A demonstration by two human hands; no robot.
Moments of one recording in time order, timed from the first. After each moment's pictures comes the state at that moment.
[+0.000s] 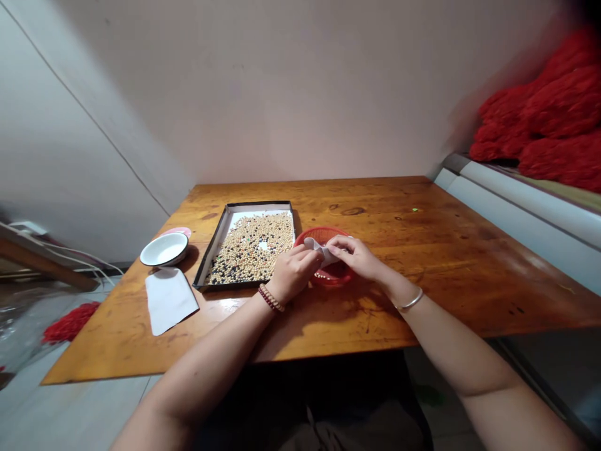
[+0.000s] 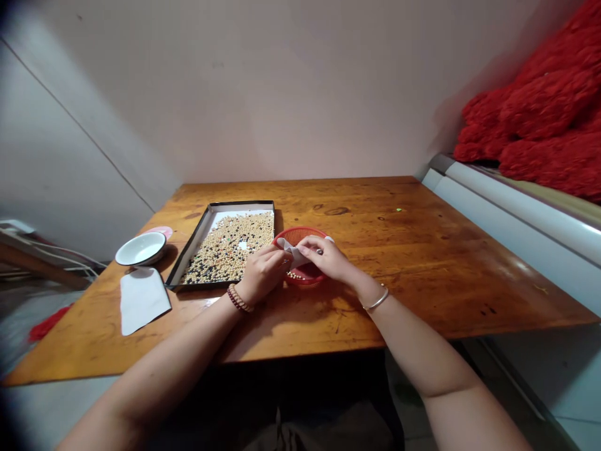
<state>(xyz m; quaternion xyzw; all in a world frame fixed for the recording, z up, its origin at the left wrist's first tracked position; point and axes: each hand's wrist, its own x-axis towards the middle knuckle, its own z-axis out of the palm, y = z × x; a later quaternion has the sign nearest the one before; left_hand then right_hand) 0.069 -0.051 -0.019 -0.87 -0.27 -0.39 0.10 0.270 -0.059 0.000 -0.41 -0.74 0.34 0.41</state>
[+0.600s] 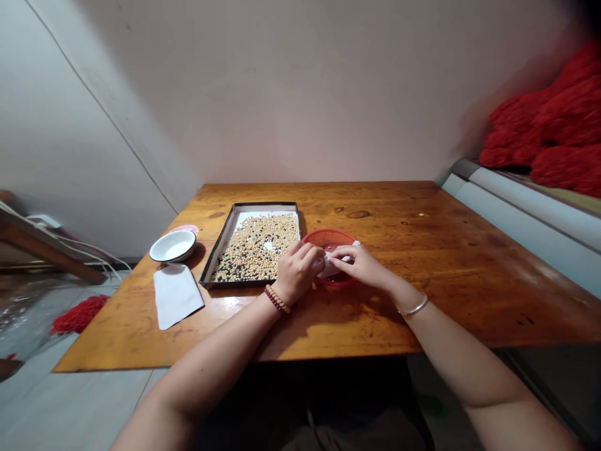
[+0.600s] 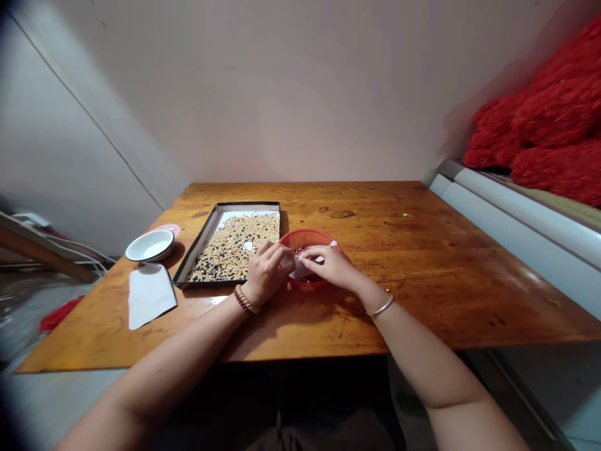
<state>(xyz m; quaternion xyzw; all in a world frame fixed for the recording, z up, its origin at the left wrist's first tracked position) 0.071 -0.056 -0.018 -0.84 -0.33 -0.42 0.13 0.269 -0.061 -0.010 -0.42 -0.78 0.29 0.35</state>
